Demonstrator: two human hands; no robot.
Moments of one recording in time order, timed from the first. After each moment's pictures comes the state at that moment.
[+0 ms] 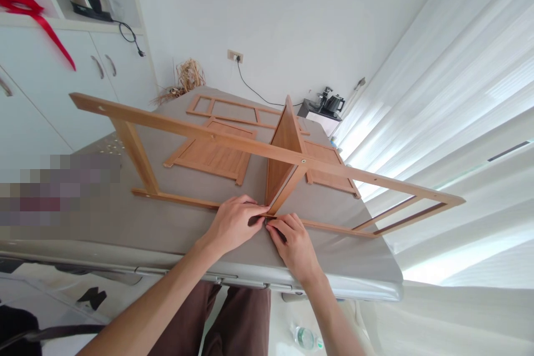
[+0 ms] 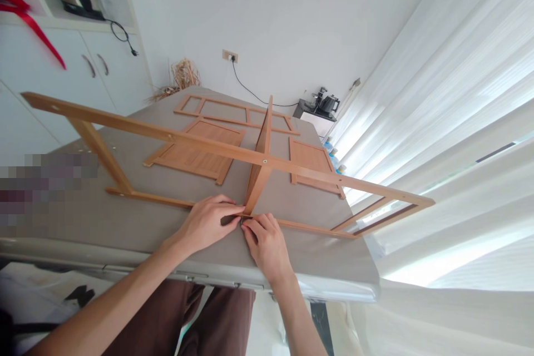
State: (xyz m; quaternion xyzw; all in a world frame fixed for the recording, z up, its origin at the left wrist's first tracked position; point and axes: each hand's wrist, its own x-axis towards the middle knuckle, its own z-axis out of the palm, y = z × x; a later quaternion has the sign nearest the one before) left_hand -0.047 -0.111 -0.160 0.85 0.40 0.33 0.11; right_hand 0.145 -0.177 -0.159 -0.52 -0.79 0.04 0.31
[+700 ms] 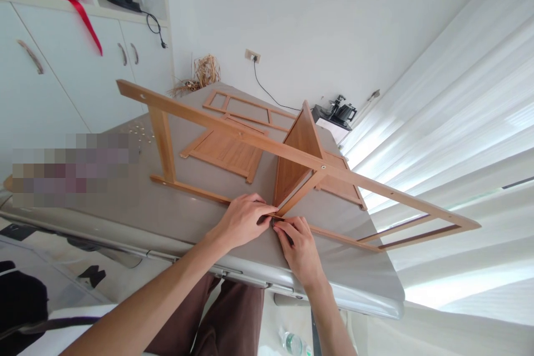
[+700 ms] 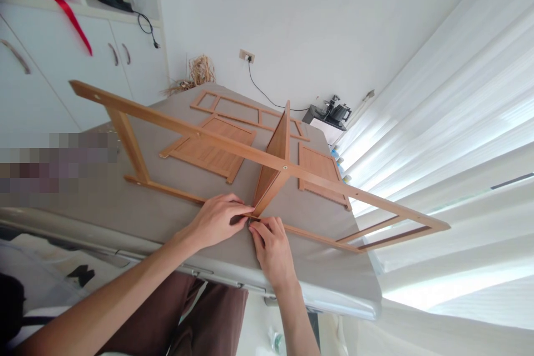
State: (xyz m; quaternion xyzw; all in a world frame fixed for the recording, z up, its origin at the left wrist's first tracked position) left_hand -0.049 -0.112 -0.158 0.86 0.38 0.33 0.12; right_hand 0.143 -0.179 -0.156 -0.52 -0.79 0.05 0.31
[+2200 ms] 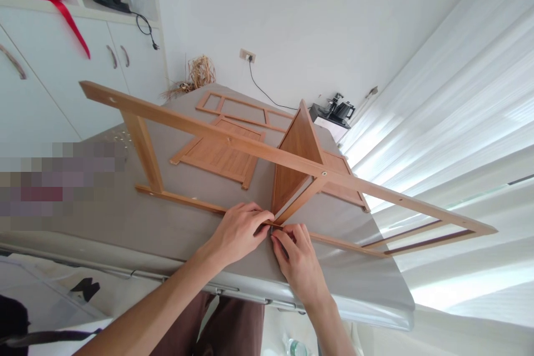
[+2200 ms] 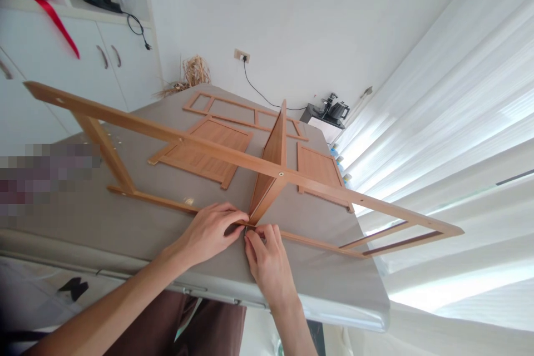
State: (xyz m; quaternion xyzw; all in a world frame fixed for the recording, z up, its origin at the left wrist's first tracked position) left_hand -0.048 -0.112 -0.156 0.86 0.39 0.32 0.13; right_hand 0.135 -0.182 -0.153 -0.52 -0.80 0.02 0.29
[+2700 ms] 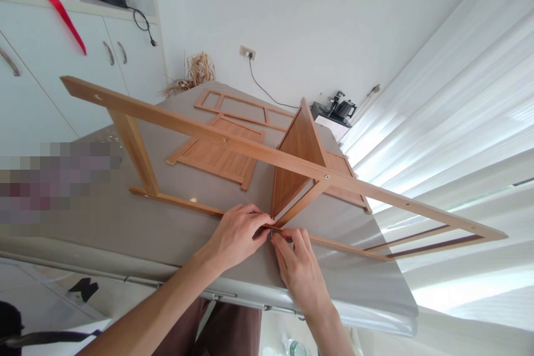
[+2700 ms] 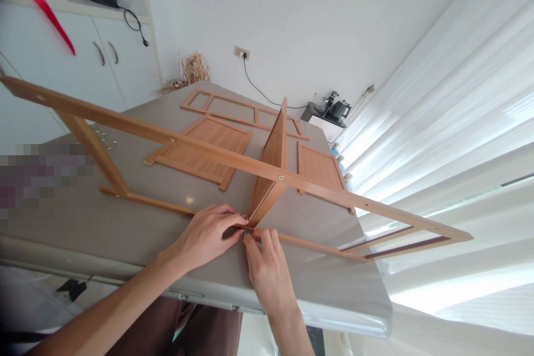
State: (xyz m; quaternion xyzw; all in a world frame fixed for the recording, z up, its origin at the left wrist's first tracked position) left_hand -0.047 -0.110 -0.158 0.85 0.39 0.32 0.15; right_hand 0.136 -0.185 -0.153 -0.52 -0.82 -0.04 0.23
